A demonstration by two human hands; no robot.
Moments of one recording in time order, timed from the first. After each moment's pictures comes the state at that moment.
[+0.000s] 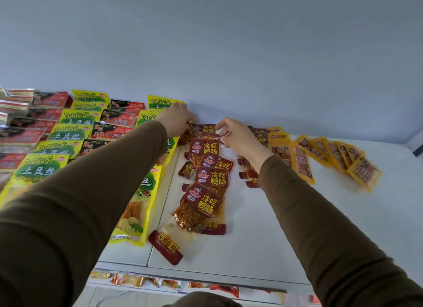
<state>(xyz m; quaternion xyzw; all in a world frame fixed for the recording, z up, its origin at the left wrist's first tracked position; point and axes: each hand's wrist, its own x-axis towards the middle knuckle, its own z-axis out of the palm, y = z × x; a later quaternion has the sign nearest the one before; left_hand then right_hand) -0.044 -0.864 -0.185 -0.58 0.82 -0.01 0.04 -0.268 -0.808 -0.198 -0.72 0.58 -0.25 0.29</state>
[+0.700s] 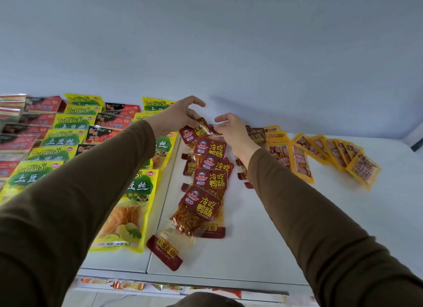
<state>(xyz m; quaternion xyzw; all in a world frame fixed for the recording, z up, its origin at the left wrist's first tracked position) -0.058 -0.855 -0.169 -0.52 0.68 0.45 -0.26 -0.247 -0.832 -0.209 -0.52 0.59 -0.43 0.44</state>
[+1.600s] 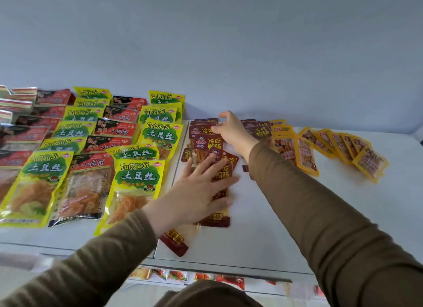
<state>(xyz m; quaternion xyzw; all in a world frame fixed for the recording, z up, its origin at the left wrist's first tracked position) -0.098 -0.654 -0.211 -0.47 0.88 0.09 0.04 -0.239 -0.825 -0.213 -0.59 0.61 -0.32 0.42</state>
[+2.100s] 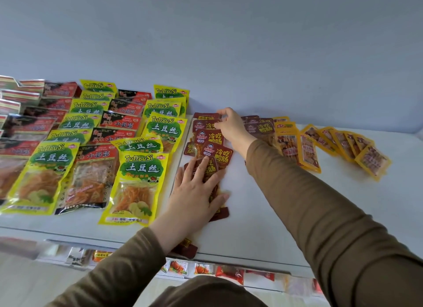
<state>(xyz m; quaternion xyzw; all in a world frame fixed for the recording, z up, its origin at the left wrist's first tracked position) -0.103 -0.625 -0.242 -0.61 0.79 0.08 -0.04 -0.227 -0.828 -0.226 -0.58 0.60 -0.37 0.40</state>
